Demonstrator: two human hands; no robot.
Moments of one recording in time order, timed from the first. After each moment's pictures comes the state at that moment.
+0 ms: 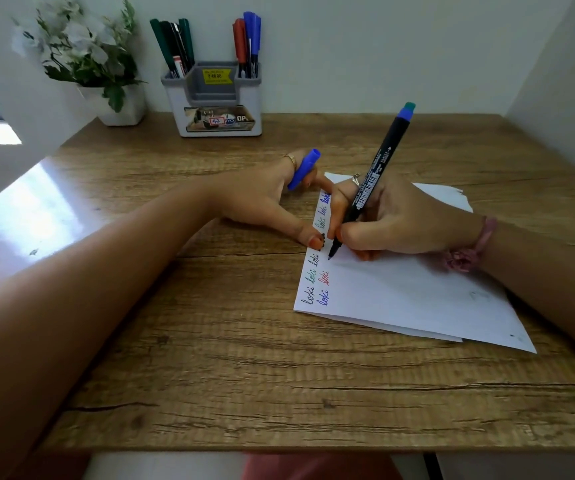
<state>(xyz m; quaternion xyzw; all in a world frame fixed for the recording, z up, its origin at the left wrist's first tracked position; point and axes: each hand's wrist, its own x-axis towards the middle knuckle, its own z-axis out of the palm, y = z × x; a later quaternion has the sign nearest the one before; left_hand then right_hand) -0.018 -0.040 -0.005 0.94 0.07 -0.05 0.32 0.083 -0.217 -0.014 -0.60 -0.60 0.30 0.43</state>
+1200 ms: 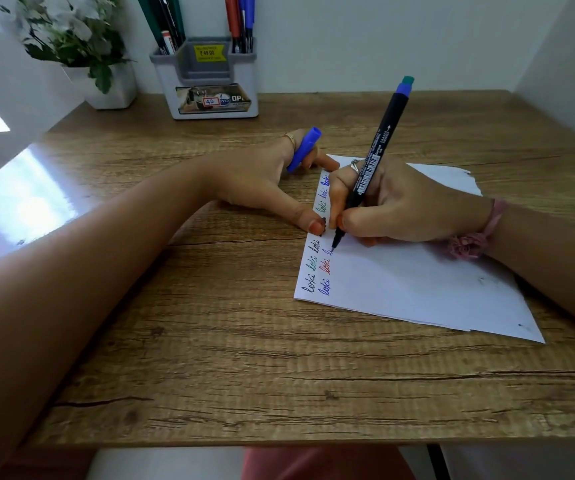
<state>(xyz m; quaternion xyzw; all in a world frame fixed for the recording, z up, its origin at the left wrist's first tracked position) -0.020 -0.042 -0.002 0.95 0.05 -0.07 0.31 0.079 -0.217 -0.015 -0.61 -0.60 0.31 0.41</state>
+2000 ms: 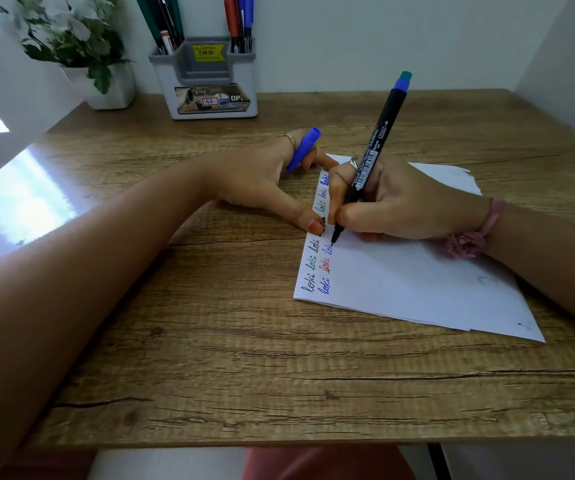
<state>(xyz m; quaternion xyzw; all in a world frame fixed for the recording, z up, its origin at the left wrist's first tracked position) -0.015 -0.039 -0.005 0.94 0.05 -0.06 0.33 0.078 -0.216 -0.014 -0.63 -0.59 0.29 0.41</state>
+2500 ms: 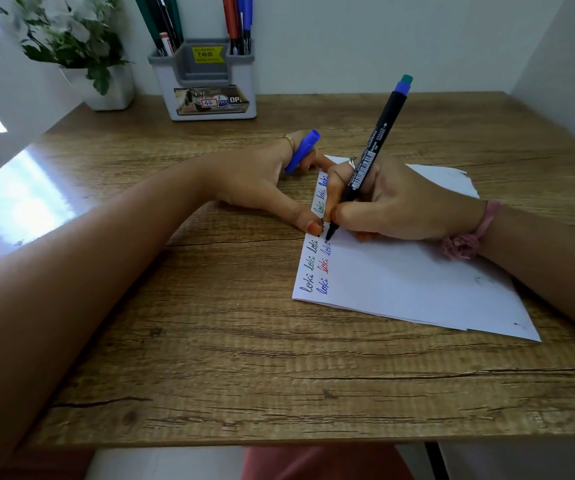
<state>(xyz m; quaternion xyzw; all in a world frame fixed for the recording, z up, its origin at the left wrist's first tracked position) -0.014 -0.037 -0.007 0.95 0.04 -0.06 0.31 0.077 -0.215 -0.015 -0.63 -0.59 0.28 0.42</state>
